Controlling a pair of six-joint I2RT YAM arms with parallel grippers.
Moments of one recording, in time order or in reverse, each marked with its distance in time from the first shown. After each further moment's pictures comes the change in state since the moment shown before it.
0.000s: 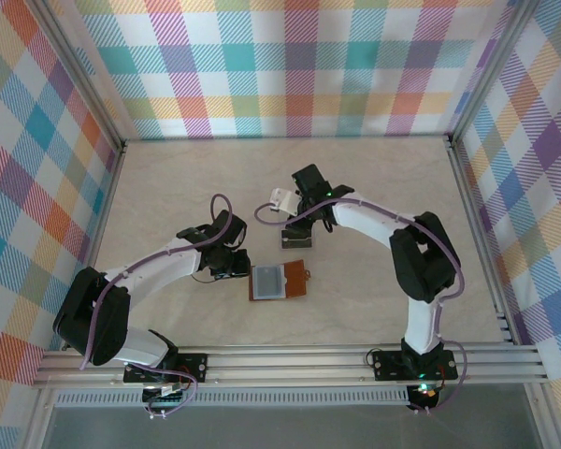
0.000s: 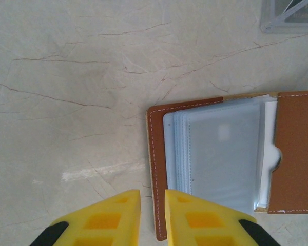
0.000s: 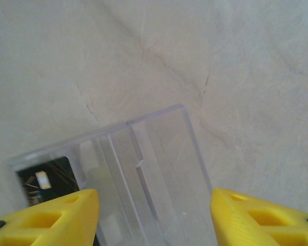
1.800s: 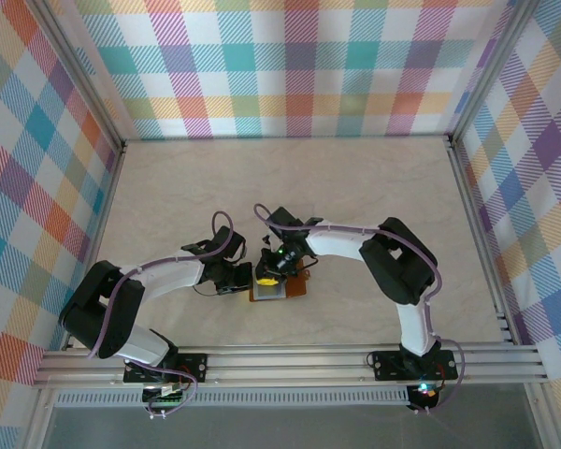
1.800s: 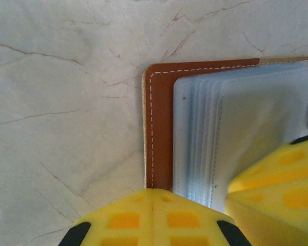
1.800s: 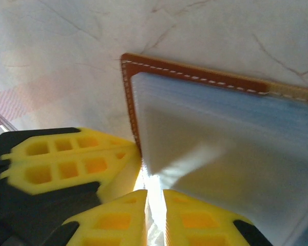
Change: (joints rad) left arm 0.003 0.047 -0.186 0.238 0.146 -0.068; right arm 0.201 0.119 -0.131 -0.015 -0.542 1.547
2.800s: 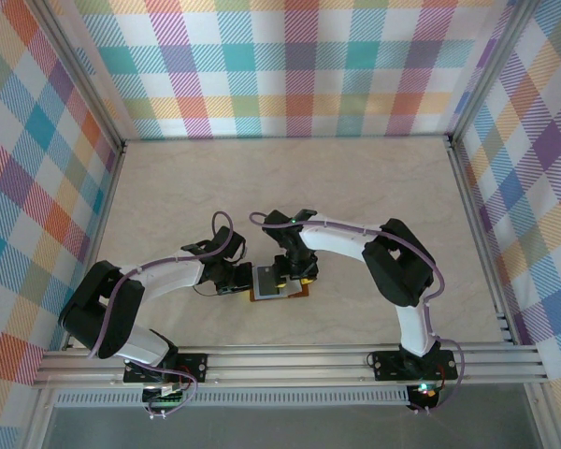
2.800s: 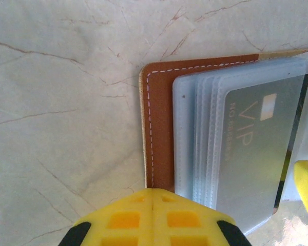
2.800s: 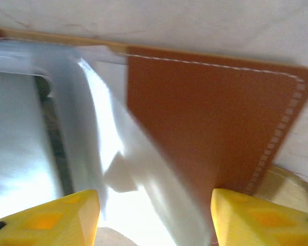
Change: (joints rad) left arm 0.000 -0.002 -0.001 -0.002 -0.002 0.000; right arm 0.033 -0.009 0.141 -0.516 0.471 -0.199
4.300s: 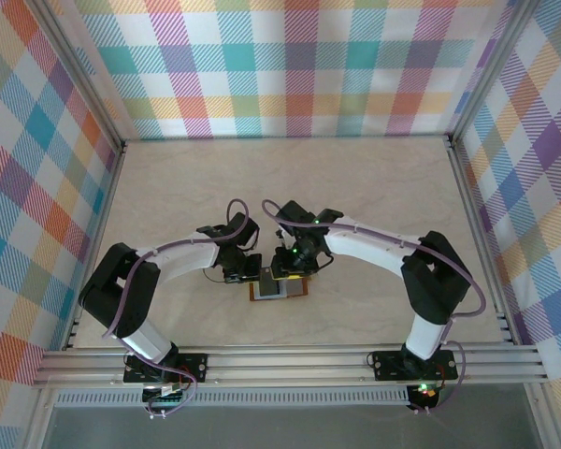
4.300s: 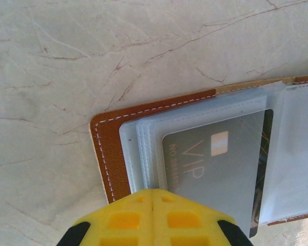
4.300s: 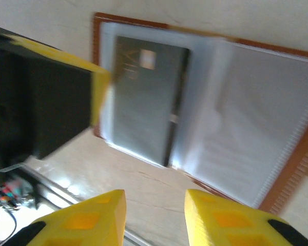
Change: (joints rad) left arm -0.041 0.147 0.216 -0.162 -0.029 0.063; right arm -0.024 -0.225 -0.138 0.217 -0.228 0.004
